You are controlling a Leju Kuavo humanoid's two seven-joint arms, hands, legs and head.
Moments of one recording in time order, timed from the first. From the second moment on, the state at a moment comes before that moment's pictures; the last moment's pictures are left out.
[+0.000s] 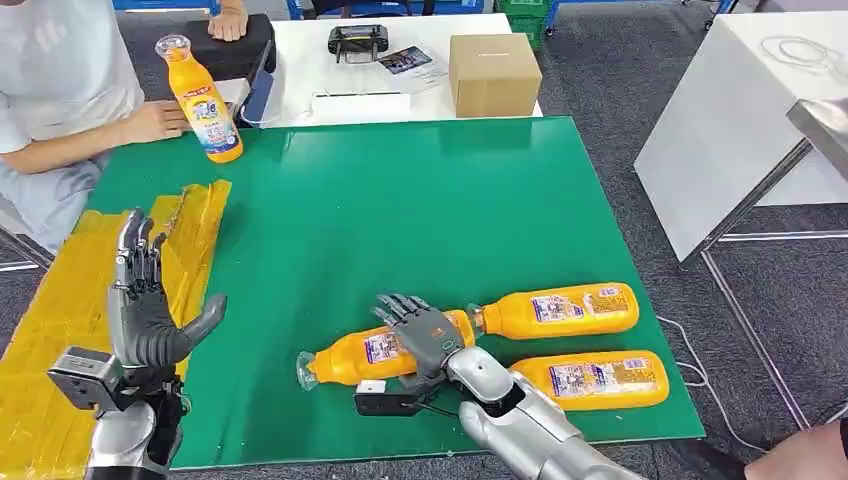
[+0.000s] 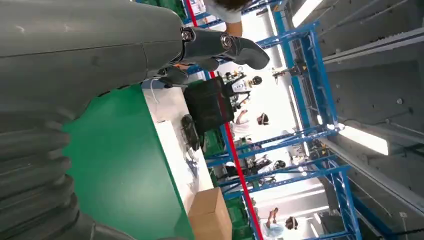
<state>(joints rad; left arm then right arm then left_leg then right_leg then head) -0.04 -0.04 0.04 -1.60 -0.11 0.07 -0.70 -0.45 0.06 0.85 -0.83 1.05 -0.17 0.02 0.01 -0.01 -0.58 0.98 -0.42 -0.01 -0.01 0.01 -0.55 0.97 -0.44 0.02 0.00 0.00</state>
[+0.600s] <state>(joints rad) -0.04 -0.06 0.05 -1.58 -0.11 0.05 -0.70 -0.51 0.11 0.82 -0.69 1.07 -0.14 0.01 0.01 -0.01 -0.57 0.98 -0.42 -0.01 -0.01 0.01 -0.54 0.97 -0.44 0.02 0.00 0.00</state>
